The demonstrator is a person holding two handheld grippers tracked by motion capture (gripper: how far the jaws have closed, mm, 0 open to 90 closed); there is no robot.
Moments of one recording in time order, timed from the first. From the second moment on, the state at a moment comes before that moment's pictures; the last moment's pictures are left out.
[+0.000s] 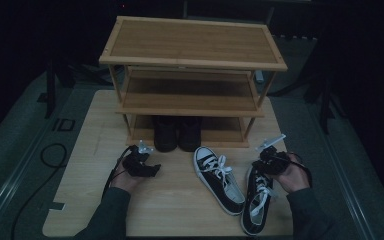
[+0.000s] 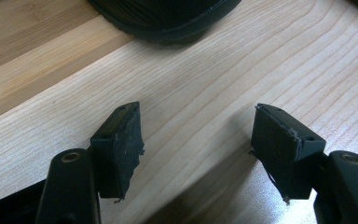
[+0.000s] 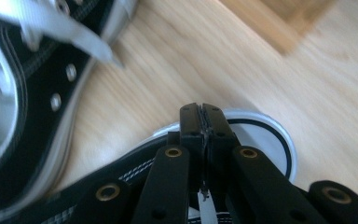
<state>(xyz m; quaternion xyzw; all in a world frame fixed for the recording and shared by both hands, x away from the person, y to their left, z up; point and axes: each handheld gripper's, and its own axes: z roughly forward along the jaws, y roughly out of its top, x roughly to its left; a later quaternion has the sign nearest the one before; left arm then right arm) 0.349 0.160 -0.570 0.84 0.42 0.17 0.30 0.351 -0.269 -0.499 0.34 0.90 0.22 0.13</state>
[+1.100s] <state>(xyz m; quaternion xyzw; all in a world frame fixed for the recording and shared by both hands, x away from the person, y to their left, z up) 0.349 0.160 -0.570 0.84 0.42 0.17 0.30 0.362 -0.202 -0.484 0.29 0.91 0.24 0.15</state>
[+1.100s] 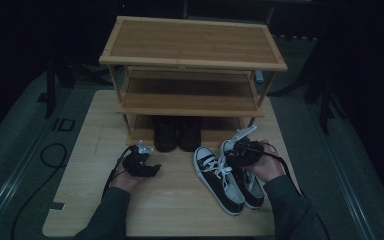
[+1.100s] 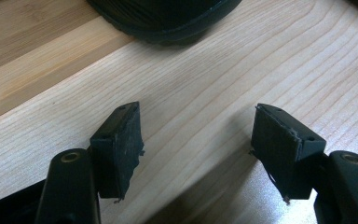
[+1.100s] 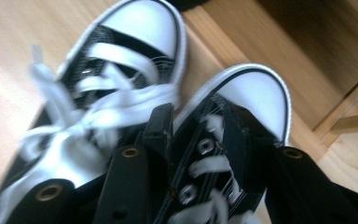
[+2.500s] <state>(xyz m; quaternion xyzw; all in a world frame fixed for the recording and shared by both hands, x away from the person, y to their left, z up) 0.349 0.160 -0.570 0.84 0.42 0.17 0.30 0.299 -0.221 -0.492 0.29 0.92 0.24 0.09</state>
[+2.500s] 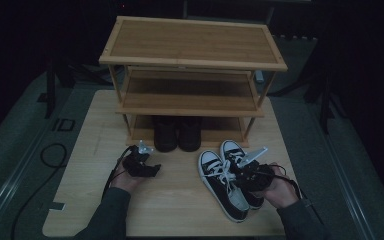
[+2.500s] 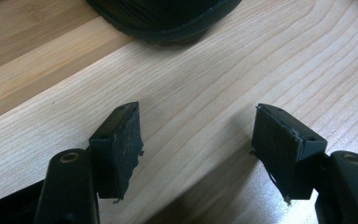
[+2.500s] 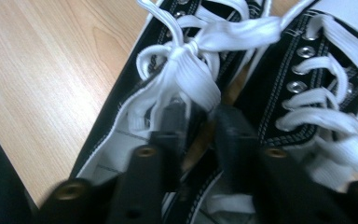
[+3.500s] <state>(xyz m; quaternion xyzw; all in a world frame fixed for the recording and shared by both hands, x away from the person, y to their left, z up) 0.349 0.159 -0.571 0.84 0.42 0.17 0.30 0.306 -0.222 -0.514 0.36 0.90 0.22 0.07</state>
